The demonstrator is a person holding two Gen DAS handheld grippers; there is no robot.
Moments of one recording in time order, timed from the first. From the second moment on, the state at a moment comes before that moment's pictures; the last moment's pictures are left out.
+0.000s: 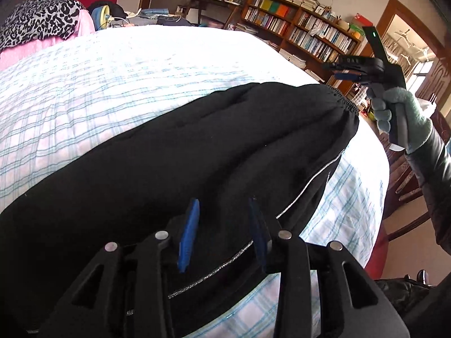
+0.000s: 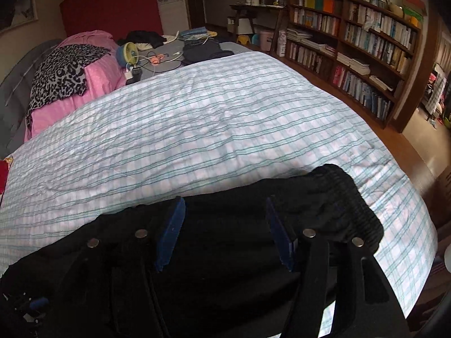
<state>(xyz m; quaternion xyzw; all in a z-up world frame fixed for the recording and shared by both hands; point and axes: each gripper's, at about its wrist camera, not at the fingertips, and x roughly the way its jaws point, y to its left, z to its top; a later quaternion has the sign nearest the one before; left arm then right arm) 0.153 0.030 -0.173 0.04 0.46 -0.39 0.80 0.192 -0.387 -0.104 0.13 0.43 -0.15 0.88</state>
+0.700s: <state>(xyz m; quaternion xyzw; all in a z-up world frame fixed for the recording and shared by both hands) 0.143 0.034 -0.201 0.02 0.47 -0.41 0.78 0.256 -0.297 -0.194 0.01 0.61 -0.02 0.80</state>
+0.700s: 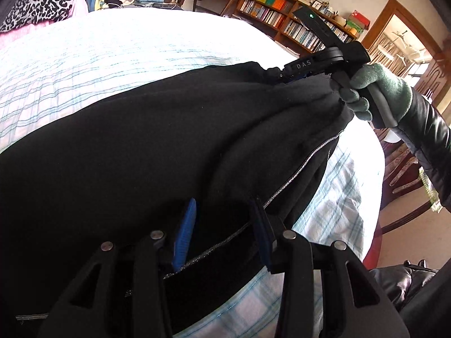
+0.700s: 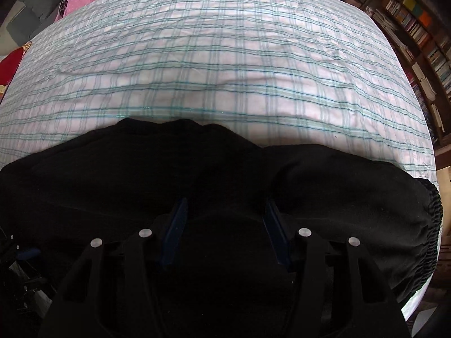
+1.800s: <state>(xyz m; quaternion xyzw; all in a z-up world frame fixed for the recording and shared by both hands) 0.171 0.035 -0.172 0.00 0.45 -0.39 0.80 0.266 -0.267 -0.201 0.00 0.62 -0.04 0.78</state>
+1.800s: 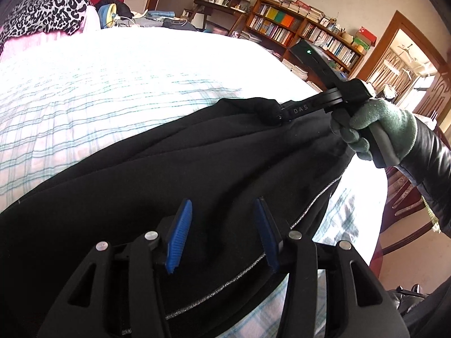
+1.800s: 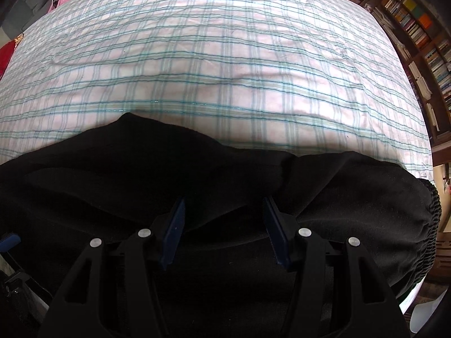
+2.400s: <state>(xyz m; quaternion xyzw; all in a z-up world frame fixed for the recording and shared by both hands) 0.164 0.023 -0.202 0.02 0.47 -0.40 0.79 0.330 -0.248 -0.210 -0.05 0.64 -0.06 0.76</state>
